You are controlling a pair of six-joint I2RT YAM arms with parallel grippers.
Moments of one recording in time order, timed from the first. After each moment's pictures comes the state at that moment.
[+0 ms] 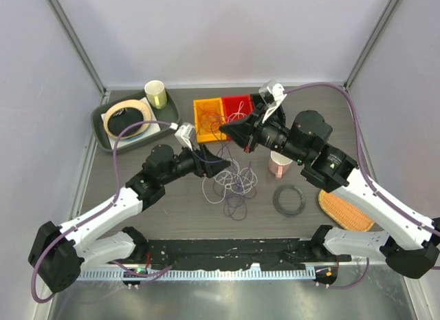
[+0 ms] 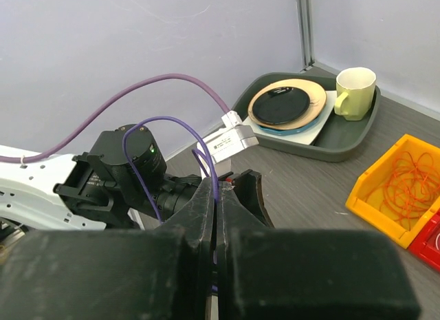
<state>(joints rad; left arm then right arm) -0.70 1.03 0.64 0.26 0.30 -0.72 0.87 1.09 1.29 -0.13 -0.15 0.30</state>
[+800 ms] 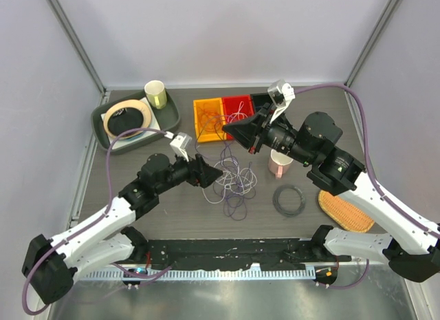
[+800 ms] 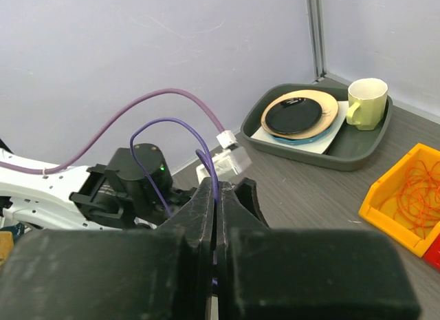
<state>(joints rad) -0.71 0.87 0.56 0.13 0.20 -0.55 0.87 1.05 1.29 -0.12 -0.16 0.34</state>
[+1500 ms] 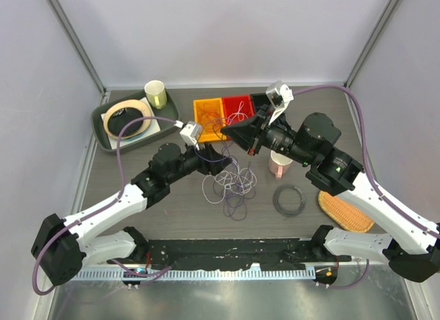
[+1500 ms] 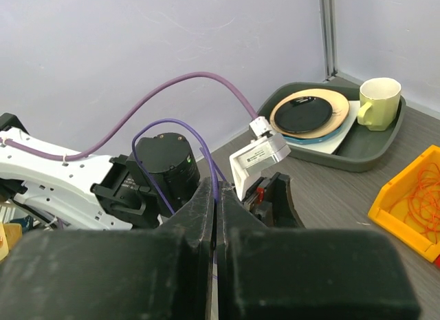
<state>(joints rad) -0.75 1.08 0.67 0.24 0.16 -0.57 0.87 1.05 1.27 -0.10 -0.20 0.35</state>
